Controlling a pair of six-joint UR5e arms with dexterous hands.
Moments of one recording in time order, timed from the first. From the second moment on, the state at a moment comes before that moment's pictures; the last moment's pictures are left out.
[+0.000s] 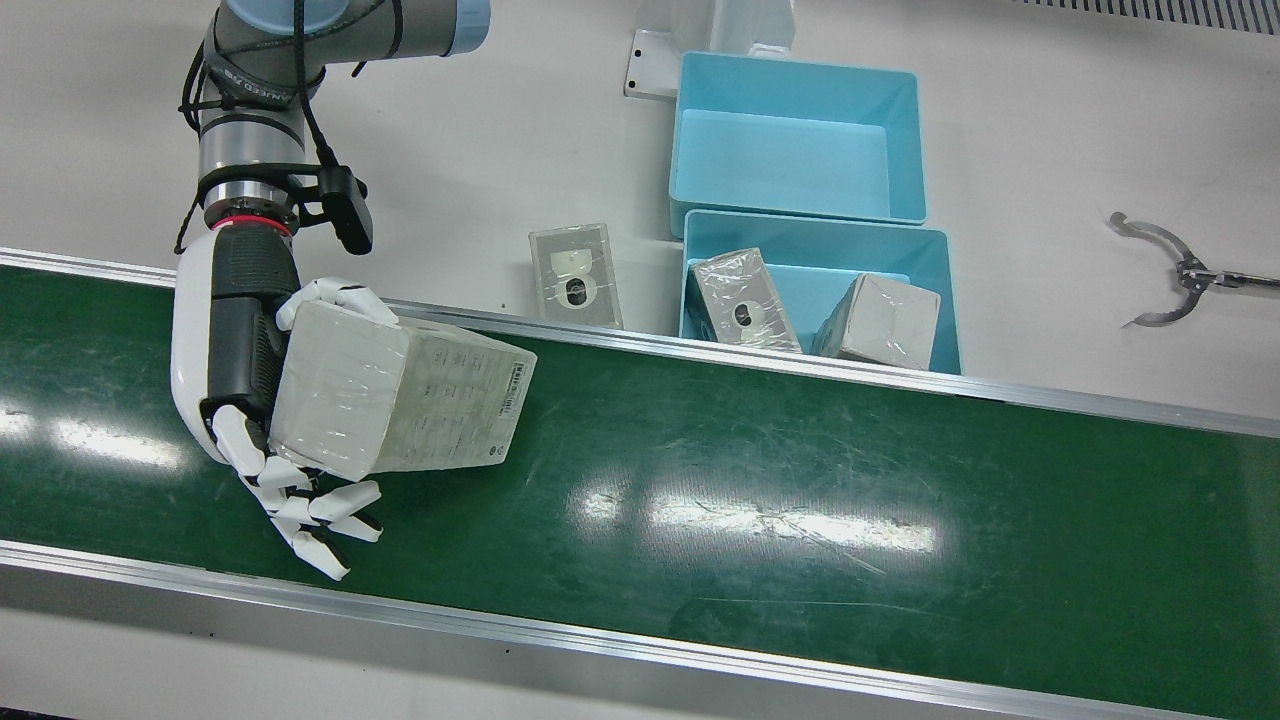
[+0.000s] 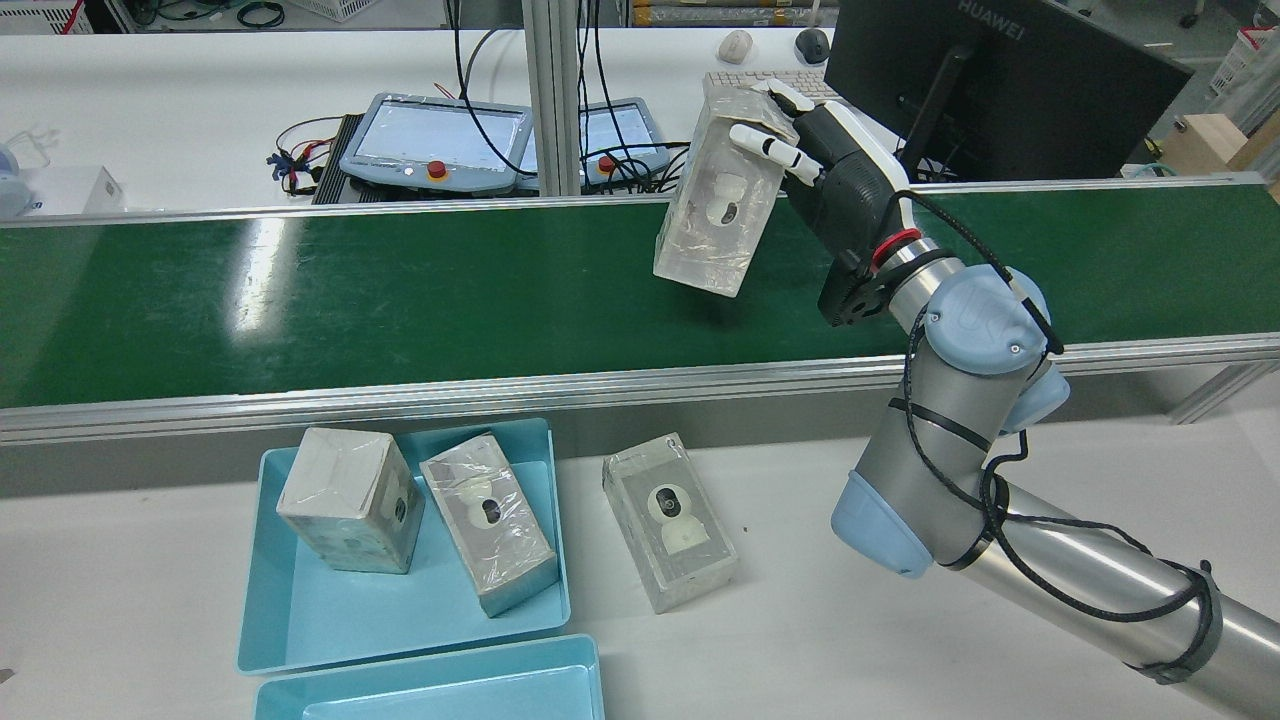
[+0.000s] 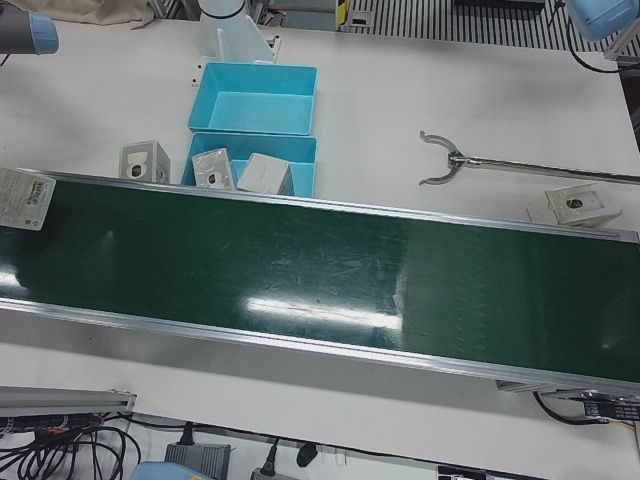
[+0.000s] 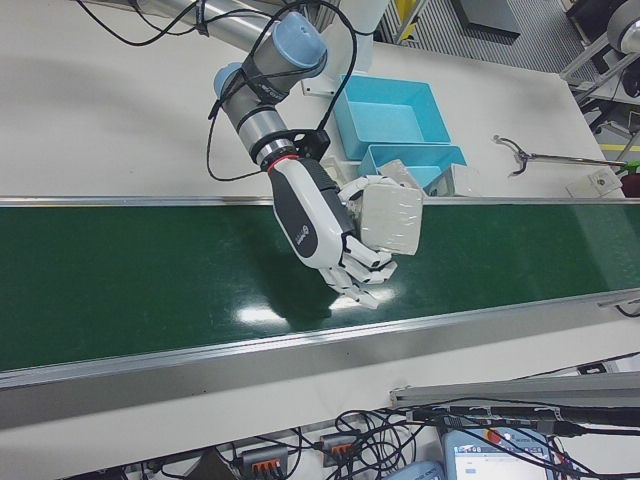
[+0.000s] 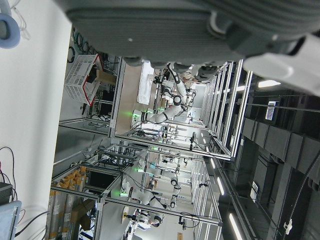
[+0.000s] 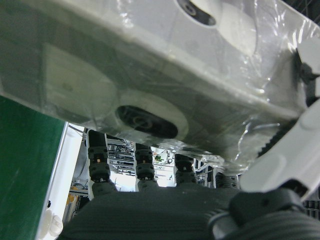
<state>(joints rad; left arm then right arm) -1.82 -1.80 -1.75 0.40 1.93 -0.16 0.83 -0.98 1.75 -3.56 -1.06 -0.25</state>
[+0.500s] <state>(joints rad) -1.82 -1.80 -1.75 0.40 1.93 -0.16 0.71 -0.94 1.85 -3.53 -1.04 -0.26</state>
